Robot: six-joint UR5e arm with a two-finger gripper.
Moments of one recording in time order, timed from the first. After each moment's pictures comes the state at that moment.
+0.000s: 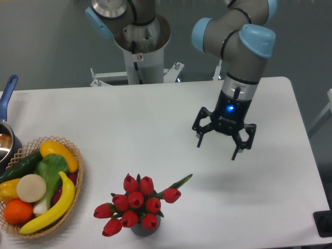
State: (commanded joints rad) arm 2.72 -1.83 -1.74 -0.82 0.80 1.02
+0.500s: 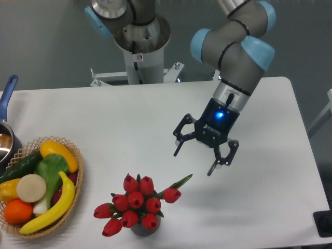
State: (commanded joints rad) arm 2.68 -1.94 -1.72 -0.78 0.56 1.02
